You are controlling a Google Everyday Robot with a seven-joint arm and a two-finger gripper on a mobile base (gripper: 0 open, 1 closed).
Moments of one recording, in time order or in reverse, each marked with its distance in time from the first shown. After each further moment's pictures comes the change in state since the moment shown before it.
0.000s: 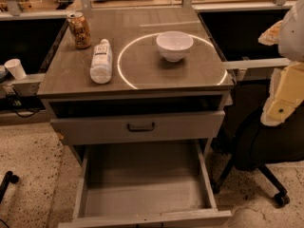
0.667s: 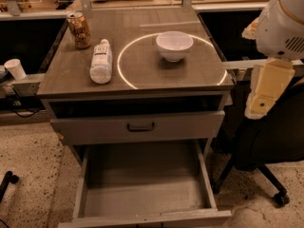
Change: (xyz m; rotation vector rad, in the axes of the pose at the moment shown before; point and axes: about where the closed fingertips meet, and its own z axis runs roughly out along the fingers) arm -0.026 -0.011 0.009 0.036 0.037 -0.069
